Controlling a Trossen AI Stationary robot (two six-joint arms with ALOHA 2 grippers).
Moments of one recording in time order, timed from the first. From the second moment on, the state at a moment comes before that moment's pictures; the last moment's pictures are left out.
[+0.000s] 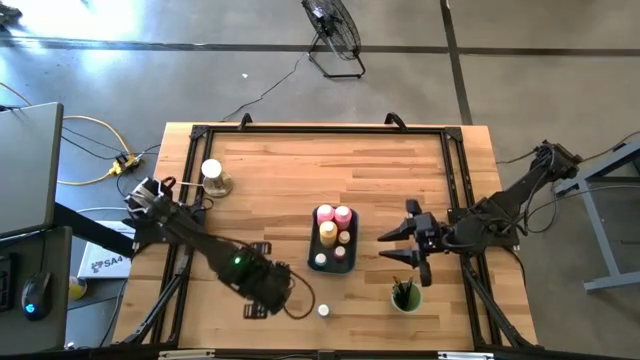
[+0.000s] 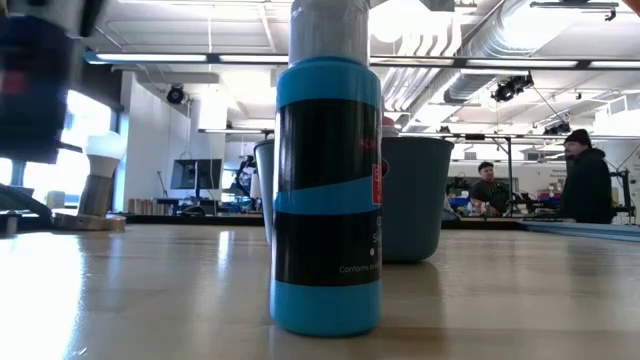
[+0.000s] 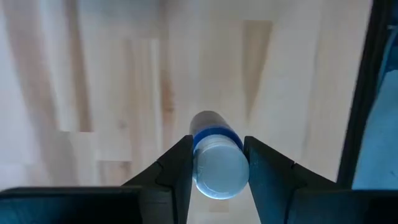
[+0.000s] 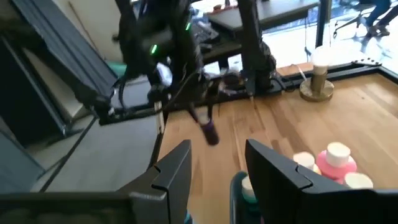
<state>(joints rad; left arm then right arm) -0.60 1.75 1.61 -1.24 -0.10 -0.62 0.63 1.06 0.96 -0.15 0.53 0.41</state>
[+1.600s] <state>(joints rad) -0.21 1.93 1.84 -1.07 -0.08 -0.32 0.73 1.06 0.96 -0.34 0.46 0.48</state>
